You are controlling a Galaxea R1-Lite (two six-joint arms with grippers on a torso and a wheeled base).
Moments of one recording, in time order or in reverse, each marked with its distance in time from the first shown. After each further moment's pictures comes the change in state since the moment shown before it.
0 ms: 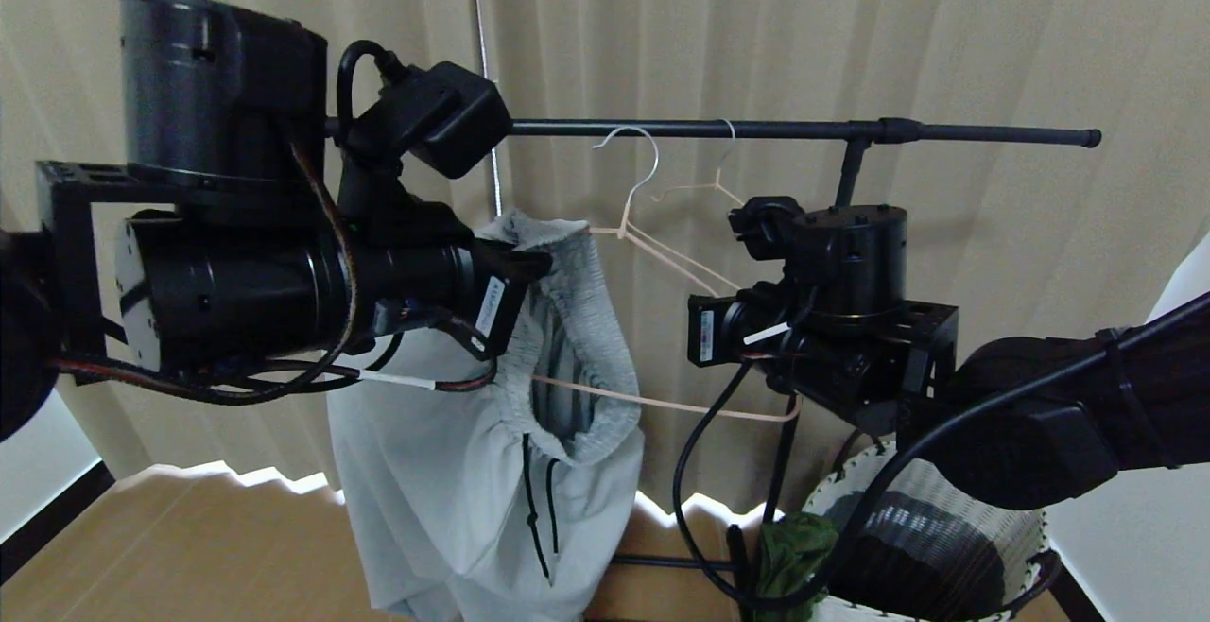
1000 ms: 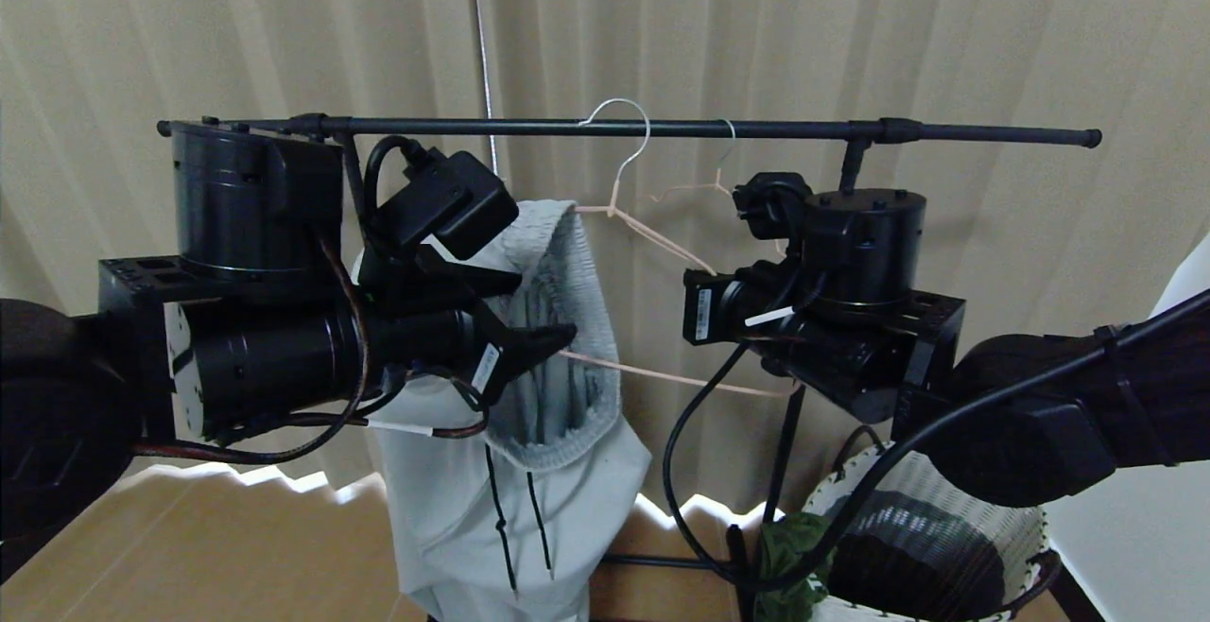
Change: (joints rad) left arm 0.048 0.029 0.166 -0.189 -0.097 0.099; right arm 0.003 0.002 -0.008 -0.097 -0.003 -0.036
